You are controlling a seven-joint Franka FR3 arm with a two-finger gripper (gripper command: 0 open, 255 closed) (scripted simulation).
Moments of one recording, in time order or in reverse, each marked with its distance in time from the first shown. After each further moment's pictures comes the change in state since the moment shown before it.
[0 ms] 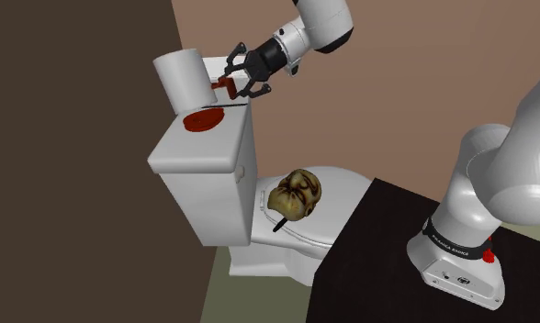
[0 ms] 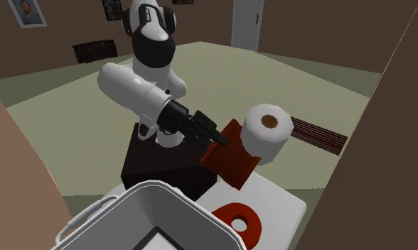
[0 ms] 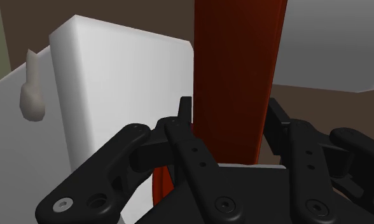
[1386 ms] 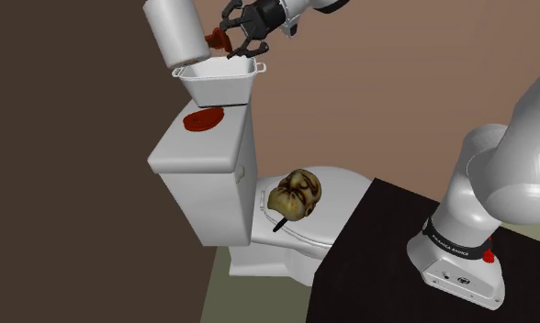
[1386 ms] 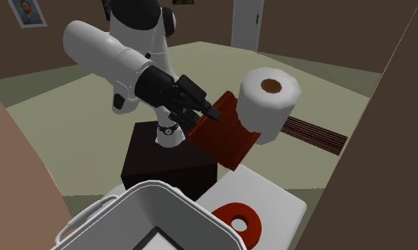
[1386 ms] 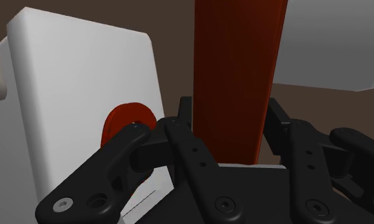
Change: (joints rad) arm -0.039 0.033 -0.036 0.236 -0.137 -0.138 0.204
